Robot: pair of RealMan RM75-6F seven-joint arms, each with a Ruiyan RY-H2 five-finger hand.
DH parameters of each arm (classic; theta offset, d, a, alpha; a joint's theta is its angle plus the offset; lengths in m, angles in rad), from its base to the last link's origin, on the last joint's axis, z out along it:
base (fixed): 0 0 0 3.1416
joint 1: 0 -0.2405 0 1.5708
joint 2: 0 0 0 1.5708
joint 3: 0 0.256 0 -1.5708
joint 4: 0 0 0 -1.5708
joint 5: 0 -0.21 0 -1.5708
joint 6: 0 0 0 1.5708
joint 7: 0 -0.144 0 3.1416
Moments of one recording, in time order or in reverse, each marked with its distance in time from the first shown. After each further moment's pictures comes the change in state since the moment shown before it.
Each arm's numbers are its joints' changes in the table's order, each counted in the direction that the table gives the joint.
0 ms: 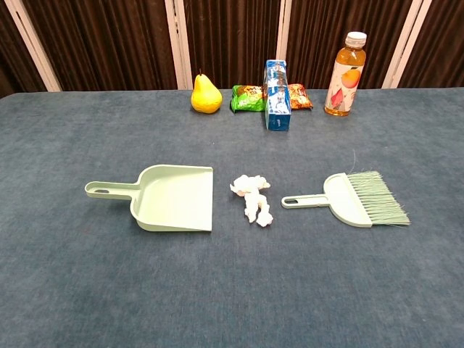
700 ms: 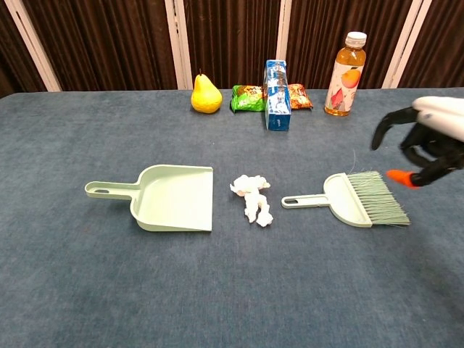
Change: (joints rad) left arm 0.008 -0.003 -0.003 -0.002 0.013 0.019 -0.008; right arm -0.336 -0.318 0.183 0.025 -0.332 0.319 0.383
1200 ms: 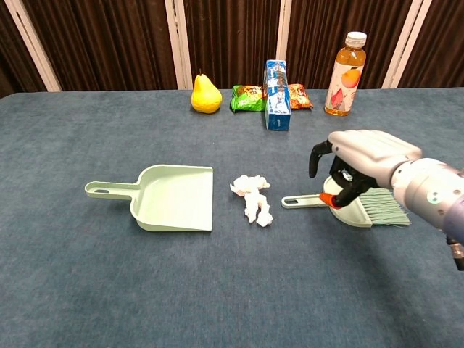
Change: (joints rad) left arm 0.011 0.004 -0.001 0.000 0.011 0.020 0.011; right arm -0.156 -0.278 0.029 0.213 -0.179 0.030 0.213
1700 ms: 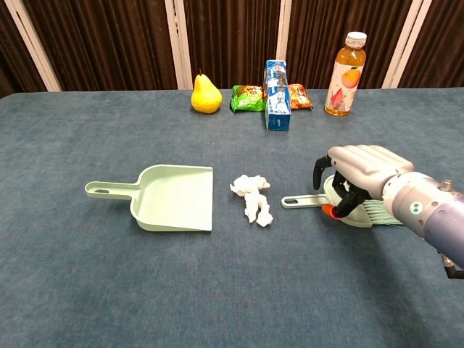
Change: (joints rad) left arm 0.004 0.003 0.002 -0.003 -0.001 0.004 0.004; right arm -0.026 -0.067 -0.013 0.092 -0.094 -0.010 0.031
